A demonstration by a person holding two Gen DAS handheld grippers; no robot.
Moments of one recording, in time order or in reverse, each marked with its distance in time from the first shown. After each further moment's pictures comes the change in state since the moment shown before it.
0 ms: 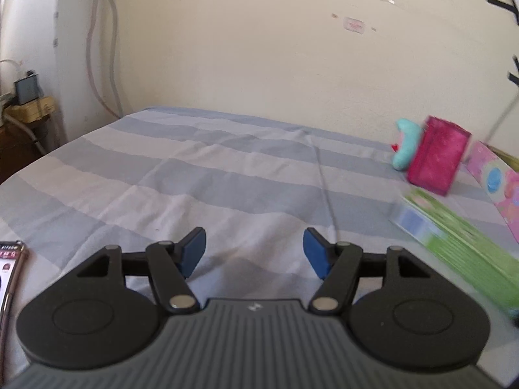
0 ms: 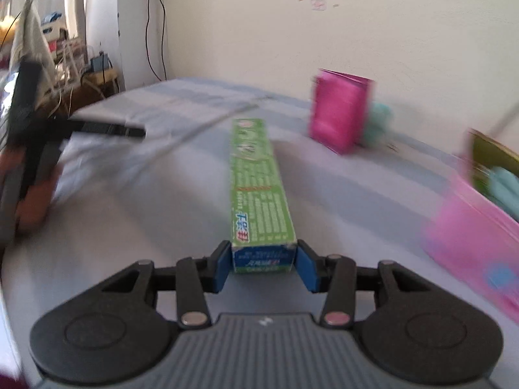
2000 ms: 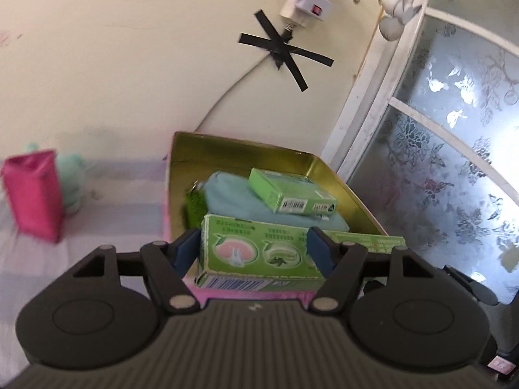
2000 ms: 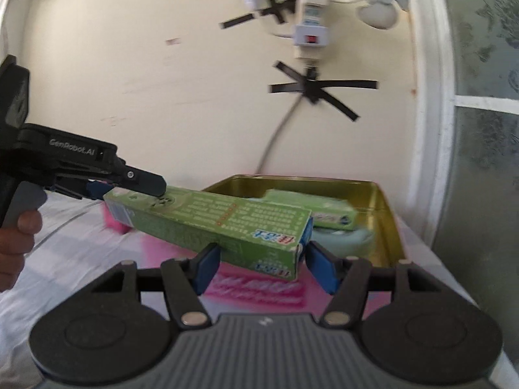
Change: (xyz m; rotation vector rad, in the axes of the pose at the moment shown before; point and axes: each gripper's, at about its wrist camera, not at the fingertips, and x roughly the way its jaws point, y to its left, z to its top) left arm -0.028 -0.320 0.065 0.142 0.111 -0.701; right arm -0.133 -0.177 -0.045 0.362 -0.323 -0.418
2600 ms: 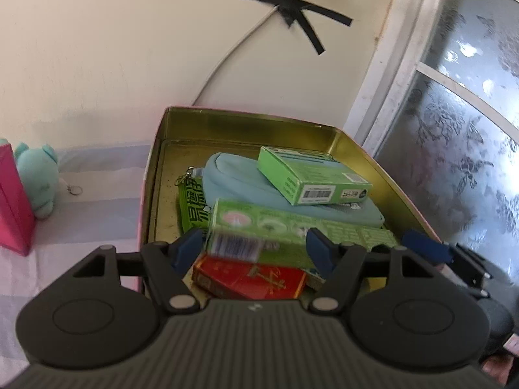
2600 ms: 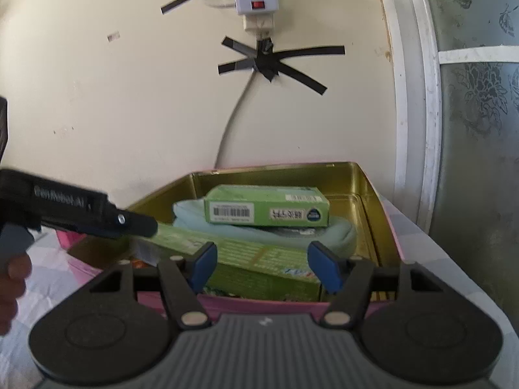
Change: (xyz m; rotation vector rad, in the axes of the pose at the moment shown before) left arm 0.059 -0.004 -0.003 0.039 0.083 0.067; right arm 0.051 -0.032 -0.008 0.107 0.004 -0.033
